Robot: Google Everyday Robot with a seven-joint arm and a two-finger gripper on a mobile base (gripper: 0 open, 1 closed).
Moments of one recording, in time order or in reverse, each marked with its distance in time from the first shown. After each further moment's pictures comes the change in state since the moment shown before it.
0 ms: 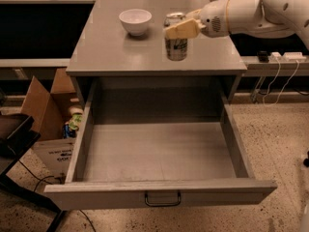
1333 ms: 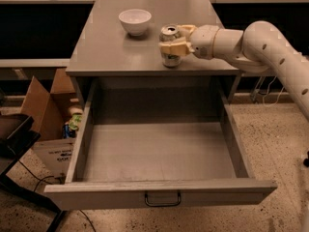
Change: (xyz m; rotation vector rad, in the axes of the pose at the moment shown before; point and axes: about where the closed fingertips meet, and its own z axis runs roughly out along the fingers) arm 0.047 -0.038 0.041 0.084 -0.194 -0.245
